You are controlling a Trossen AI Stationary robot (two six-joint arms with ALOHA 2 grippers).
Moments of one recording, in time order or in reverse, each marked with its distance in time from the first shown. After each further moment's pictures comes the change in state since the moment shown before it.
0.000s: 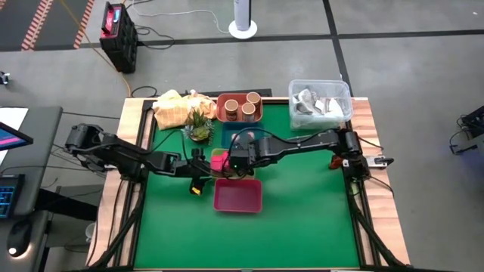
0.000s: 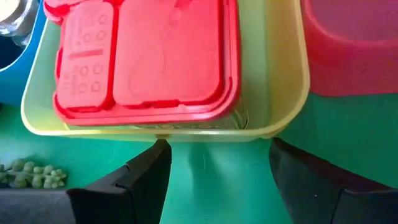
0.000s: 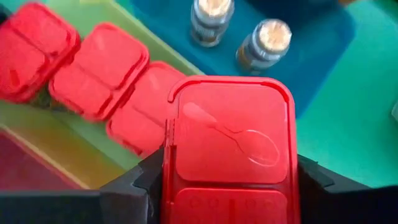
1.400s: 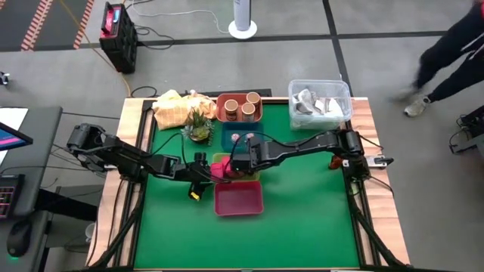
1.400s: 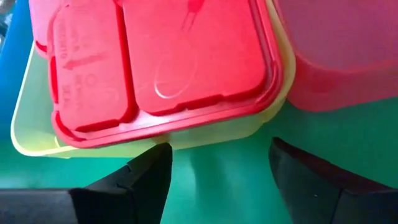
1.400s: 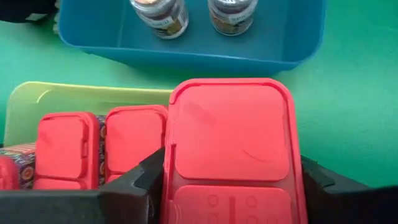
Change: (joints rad) left arm -0.046 0.024 -0.004 0.107 0.016 0.054; right arm 0.013 -0.002 -0.152 0.183 -0.074 0.578
